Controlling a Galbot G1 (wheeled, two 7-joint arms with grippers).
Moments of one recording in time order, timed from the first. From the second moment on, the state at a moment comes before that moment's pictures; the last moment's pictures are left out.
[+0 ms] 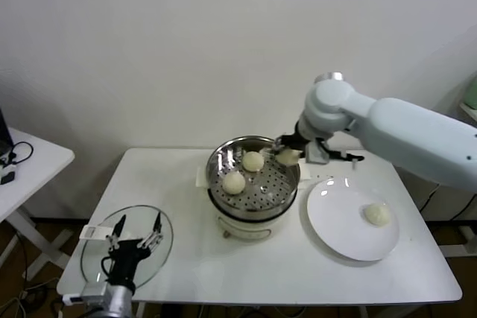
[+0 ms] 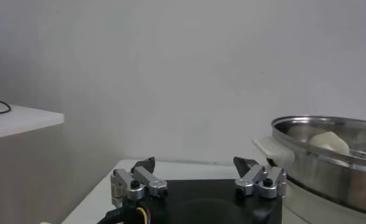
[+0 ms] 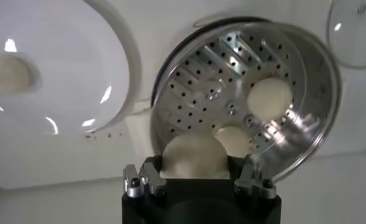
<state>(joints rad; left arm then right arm) 1.66 -1.45 -0.61 -2.13 -0.18 0.11 -0.06 0.45 0.89 -1.00 1.65 -0.55 0.52 -1.20</state>
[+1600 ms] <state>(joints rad) 1.65 -1.42 -0.58 -2.11 -0.21 0.15 -0.08 0.37 1.08 -1.16 1.53 -0.58 0.70 -1.14</state>
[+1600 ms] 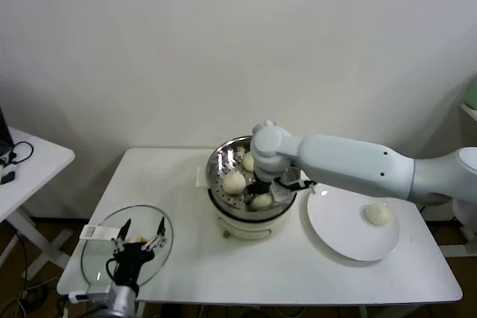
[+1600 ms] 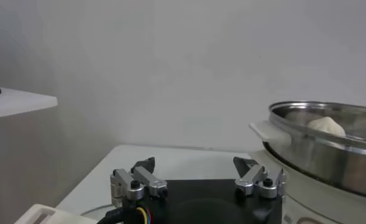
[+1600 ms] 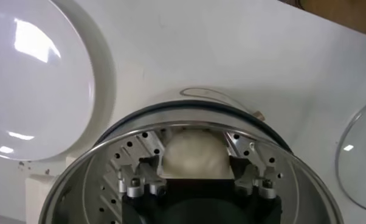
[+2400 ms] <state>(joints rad) 1.64 -1.42 -0.56 -2.12 -0.21 0.16 -0.09 0.44 1.04 -1.14 1.56 -0.50 0.74 -1.17</state>
